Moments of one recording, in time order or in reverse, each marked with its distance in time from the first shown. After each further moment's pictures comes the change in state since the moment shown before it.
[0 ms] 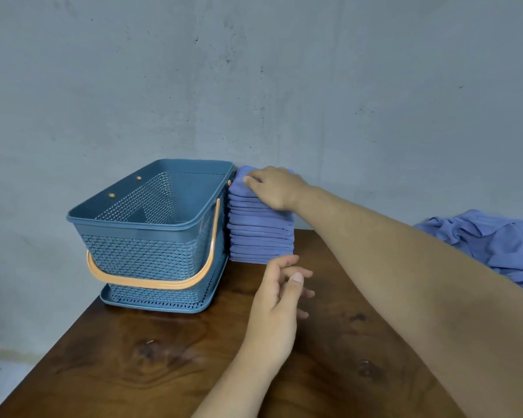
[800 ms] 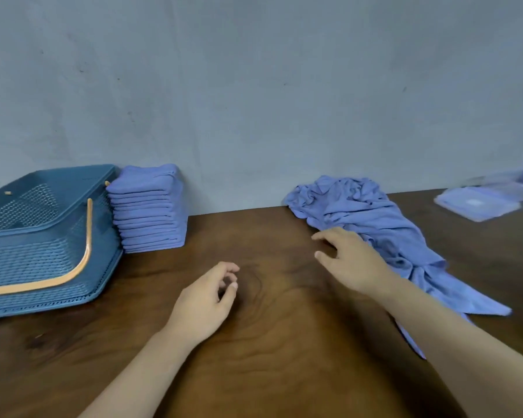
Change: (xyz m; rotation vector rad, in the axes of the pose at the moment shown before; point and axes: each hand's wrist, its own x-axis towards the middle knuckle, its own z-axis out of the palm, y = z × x) left_hand -0.048 -0.012 0.070 0.945 -0.377 0.213; right_hand -0.420 0.204 -0.020 0.168 0.179 0.431
